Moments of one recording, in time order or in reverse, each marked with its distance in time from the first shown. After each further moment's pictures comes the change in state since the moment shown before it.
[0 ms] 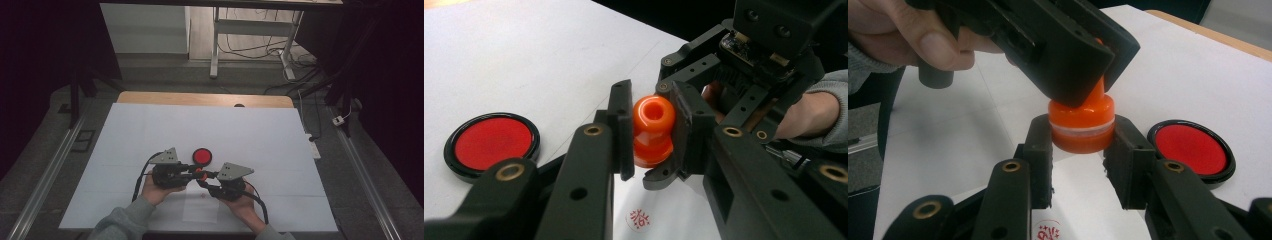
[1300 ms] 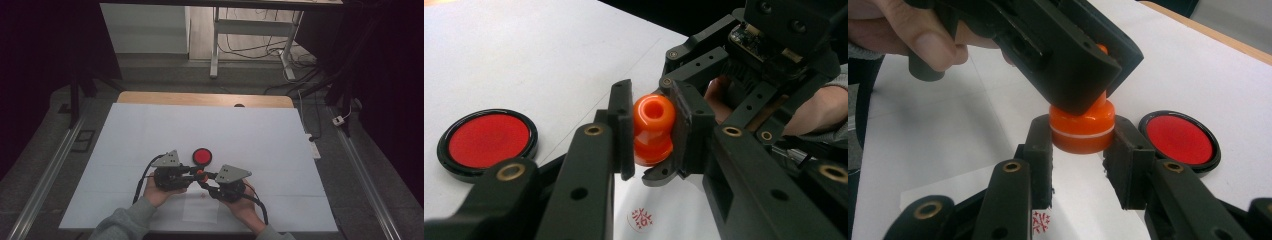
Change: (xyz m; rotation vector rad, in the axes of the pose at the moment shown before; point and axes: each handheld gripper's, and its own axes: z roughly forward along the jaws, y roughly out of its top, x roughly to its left) left arm -0.001 -0.007 0.007 -0.002 0.009 0.013; right arm 0.005 -0.001 0.000 0.046 -0.045 -0.050
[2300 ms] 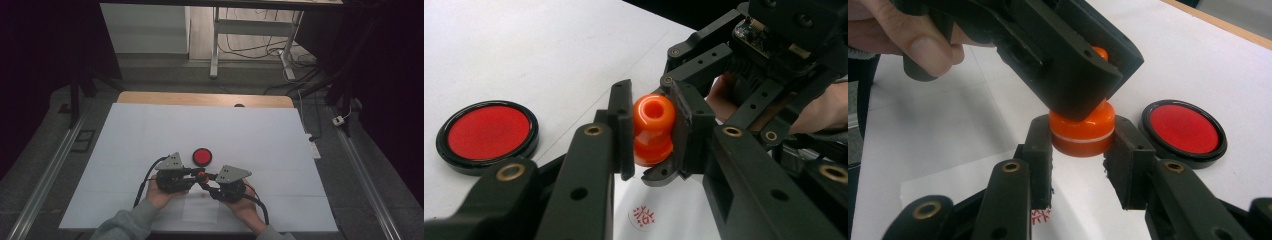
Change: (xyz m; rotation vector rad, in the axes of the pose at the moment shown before) left arm -0.004 -0.003 0.006 0.016 0.031 -0.016; right arm -0.002 -0.005 0.001 0.020 0.013 0.010
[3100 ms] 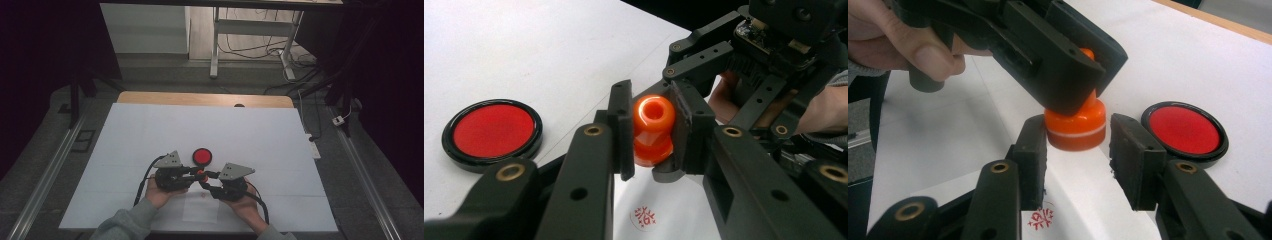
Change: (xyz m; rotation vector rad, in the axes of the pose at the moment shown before) left arm 0.004 0.002 -0.003 -0.010 0.003 -0.019; right arm -0.006 0.001 -0.004 -0.027 0.020 0.055
